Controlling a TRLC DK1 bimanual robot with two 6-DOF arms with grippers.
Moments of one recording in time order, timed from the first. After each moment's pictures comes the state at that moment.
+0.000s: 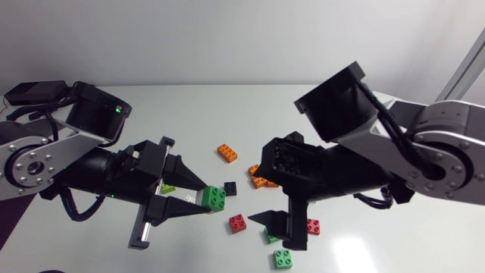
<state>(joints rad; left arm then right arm) -0.44 1.19 0.76 -0.49 0.77 0.99 0.77 1.23 0.92 -0.50 -0.26 -0.62</state>
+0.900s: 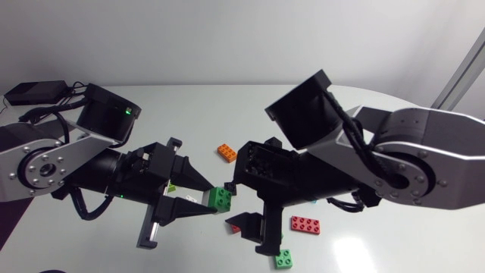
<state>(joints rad) -0.47 1.23 0.76 -0.43 0.76 0.97 0.86 1.31 0.94 -0.41 -0.26 -0.53</state>
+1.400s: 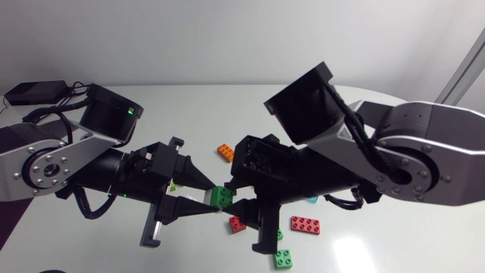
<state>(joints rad) -0.48 1.24 0.76 -0.41 0.76 0.97 0.86 1.31 0.96 -0.41 -0.29 -0.51</state>
